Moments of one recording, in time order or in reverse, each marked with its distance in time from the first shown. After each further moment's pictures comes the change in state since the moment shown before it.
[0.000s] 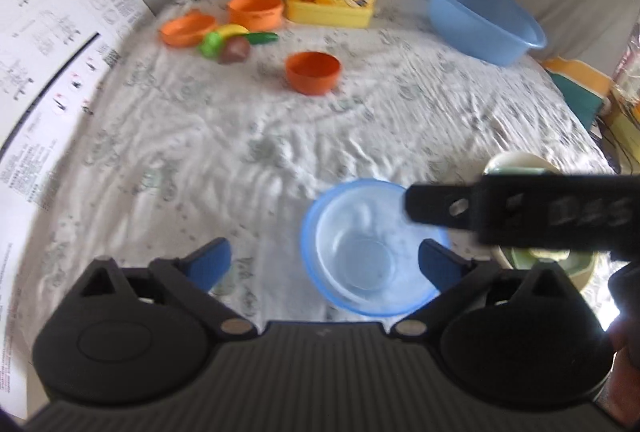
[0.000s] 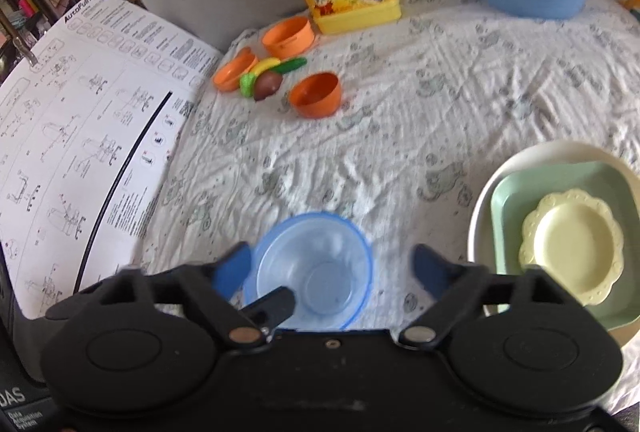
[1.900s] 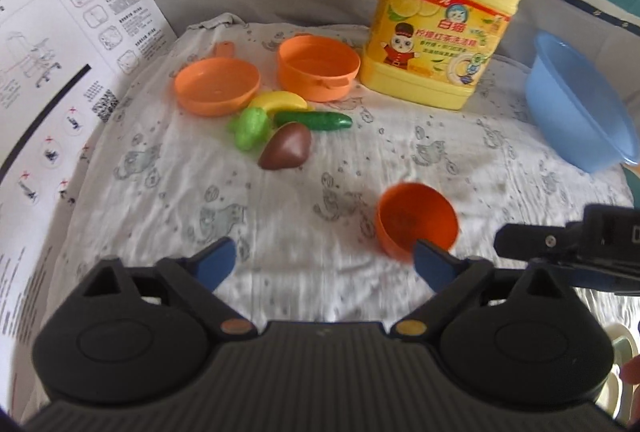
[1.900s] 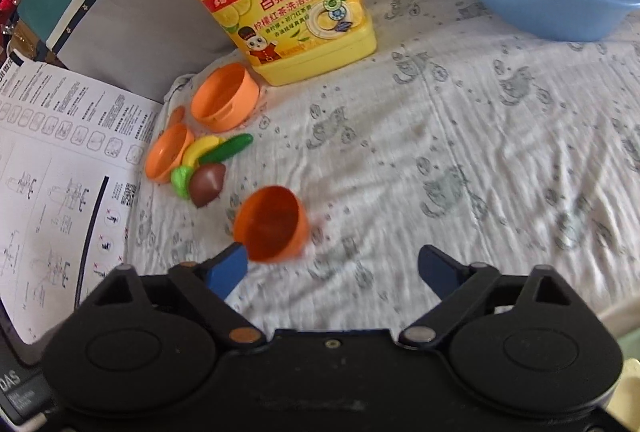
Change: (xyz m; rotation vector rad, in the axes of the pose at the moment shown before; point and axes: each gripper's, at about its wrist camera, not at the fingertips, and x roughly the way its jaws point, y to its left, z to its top) left arm 0.130 0.067 0.153 -0.129 -0.007 0.043; right arm 0.130 -0.028 0.154 0.172 0.066 -0.049
